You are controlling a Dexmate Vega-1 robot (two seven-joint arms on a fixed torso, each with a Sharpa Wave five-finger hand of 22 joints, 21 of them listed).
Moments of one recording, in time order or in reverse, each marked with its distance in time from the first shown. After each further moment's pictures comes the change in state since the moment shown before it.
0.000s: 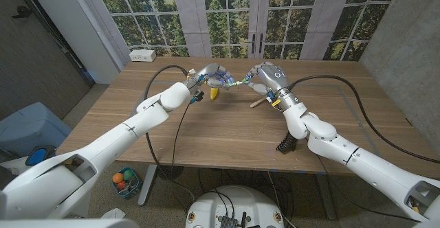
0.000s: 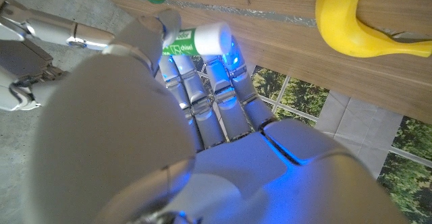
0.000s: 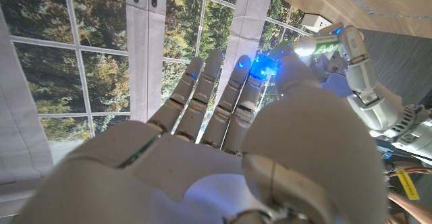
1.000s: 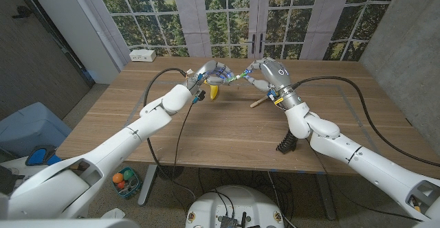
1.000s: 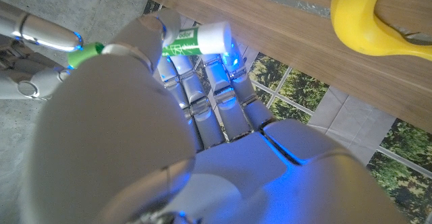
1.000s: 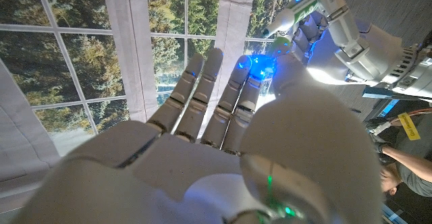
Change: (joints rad) left arm 0.027 -0.049 -0.028 0.036 -0.042 -0.041 0.075; left_hand 0.000 0.000 0.001 -0.001 -0.011 0.005 -0.005 0.003 0.005 0.021 -0.011 -0.015 0.003 -0.004 -0.004 -0.017 0.010 -0.006 0.002 0.006 0.003; right arm 0.002 -0.005 0.017 0.016 0.040 0.149 -0.111; right_hand 0.016 0.016 -0.005 0.003 0.005 0.000 0.000 -0.018 0.002 -0.007 0.000 0.007 0.004 0.013 -0.002 -0.014 0.014 0.030 -0.002 0.029 0.000
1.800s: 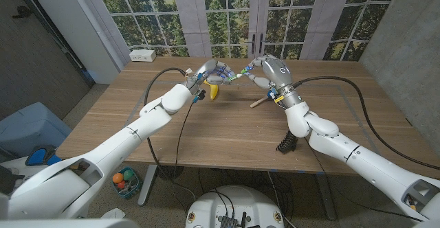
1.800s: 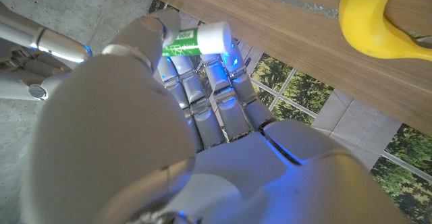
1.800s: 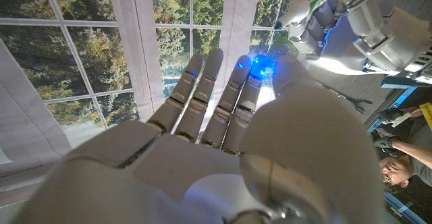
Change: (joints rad) left arm 0.000 0.001 -0.005 -0.003 -0.024 -0.009 -0.019; left_hand 0.000 0.000 0.000 0.000 -0.008 0.000 0.000 -0.012 -0.001 0.000 0.000 -0.008 -0.001 0.000 0.000 -0.010 0.005 -0.005 0.002 0.000 0.000; right arm 0.003 0.025 0.022 0.027 0.006 0.014 -0.051; right_hand 0.000 0.000 0.000 0.000 0.004 0.000 0.000 -0.002 0.000 0.000 0.000 0.000 0.000 0.011 0.000 -0.011 0.010 0.000 0.000 0.015 0.002
